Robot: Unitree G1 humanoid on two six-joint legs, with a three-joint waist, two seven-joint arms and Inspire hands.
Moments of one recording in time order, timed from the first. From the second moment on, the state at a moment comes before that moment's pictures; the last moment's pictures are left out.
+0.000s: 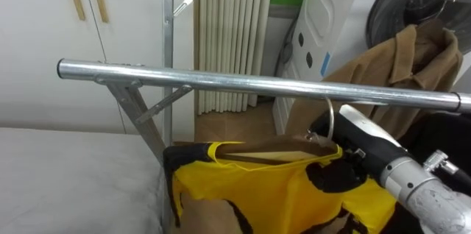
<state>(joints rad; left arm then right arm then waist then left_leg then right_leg) 0.13 0.22 0.02 0.86 0.26 0.14 -0.04 -0.09 -0.37 0.01 -0.34 -0.52 0.28 0.54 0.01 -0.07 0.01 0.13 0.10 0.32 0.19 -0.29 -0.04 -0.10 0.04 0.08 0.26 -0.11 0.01</state>
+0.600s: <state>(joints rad) 0.12 0.22 0.02 0.81 0.27 0.16 -0.06 -0.12 -0.37 0.01 -0.28 -0.34 0.28 0.51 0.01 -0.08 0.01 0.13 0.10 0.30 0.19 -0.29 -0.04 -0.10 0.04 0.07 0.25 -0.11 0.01</state>
